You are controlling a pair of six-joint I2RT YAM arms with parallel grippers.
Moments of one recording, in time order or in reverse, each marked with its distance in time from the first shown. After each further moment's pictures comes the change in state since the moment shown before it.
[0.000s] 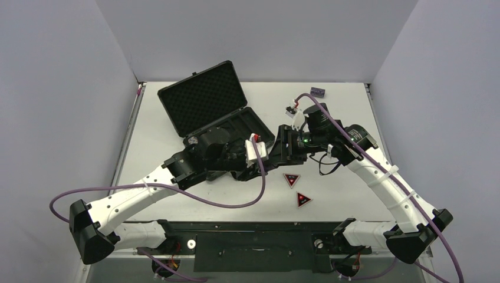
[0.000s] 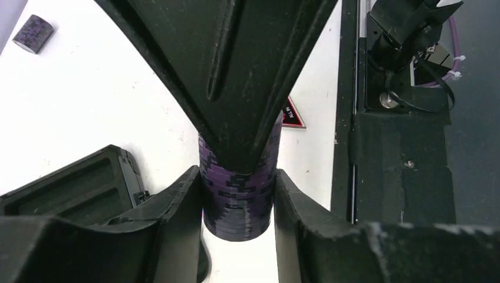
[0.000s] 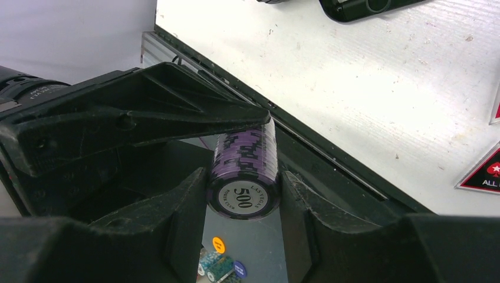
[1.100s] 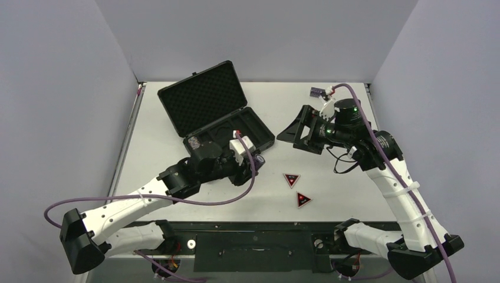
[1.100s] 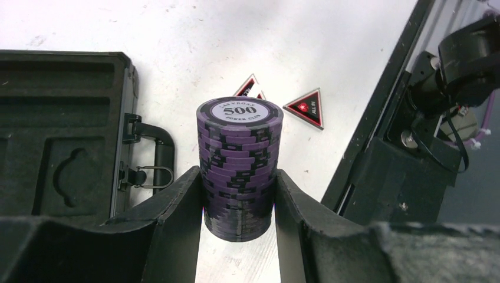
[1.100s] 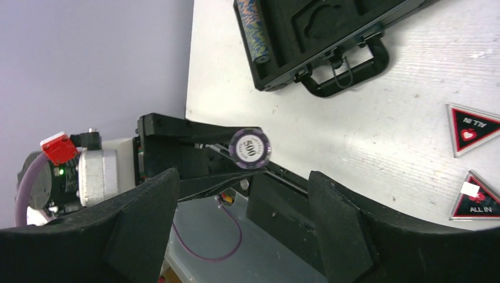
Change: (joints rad) left arm -0.004 -0.113 -0.205 0.094 -0.258 -0.330; right arm -0.162 -0.114 -0.005 0.103 0.073 0.116
